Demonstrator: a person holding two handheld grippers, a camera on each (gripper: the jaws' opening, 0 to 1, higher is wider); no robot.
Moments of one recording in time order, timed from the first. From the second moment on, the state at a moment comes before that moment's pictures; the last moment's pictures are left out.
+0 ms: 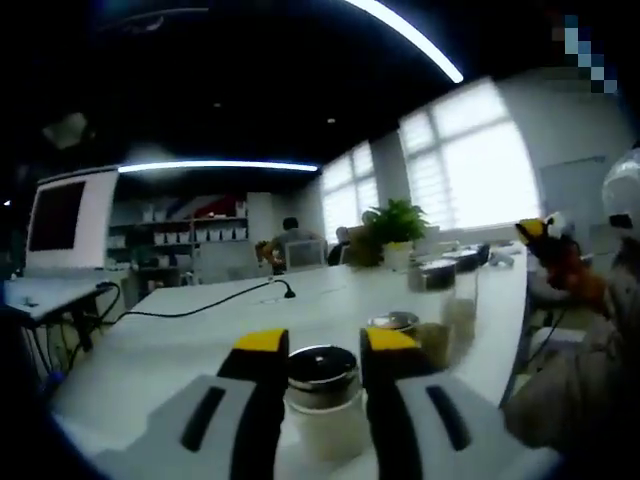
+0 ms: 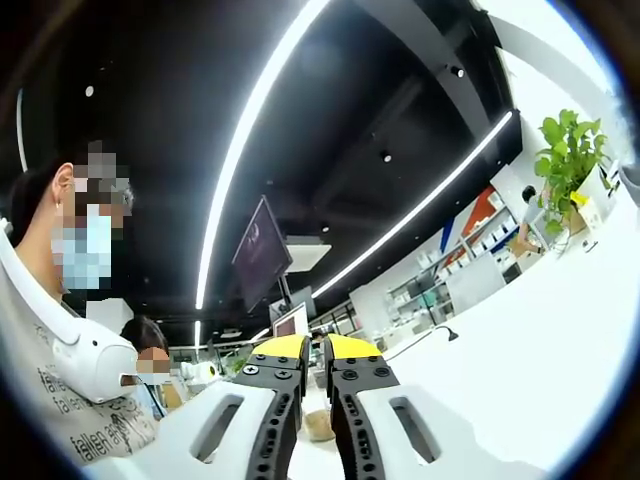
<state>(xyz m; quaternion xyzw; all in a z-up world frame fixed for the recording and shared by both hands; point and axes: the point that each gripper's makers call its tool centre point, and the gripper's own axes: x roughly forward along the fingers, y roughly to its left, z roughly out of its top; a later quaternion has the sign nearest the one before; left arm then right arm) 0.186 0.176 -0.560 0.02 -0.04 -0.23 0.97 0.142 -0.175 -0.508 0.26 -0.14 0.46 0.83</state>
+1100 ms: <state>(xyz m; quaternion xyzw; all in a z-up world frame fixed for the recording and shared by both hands) 0.195 0.175 -0.570 0.07 -0.02 -0.19 0.98 0.144 -0.182 -0.508 0.27 -0.14 0.46 0.83</state>
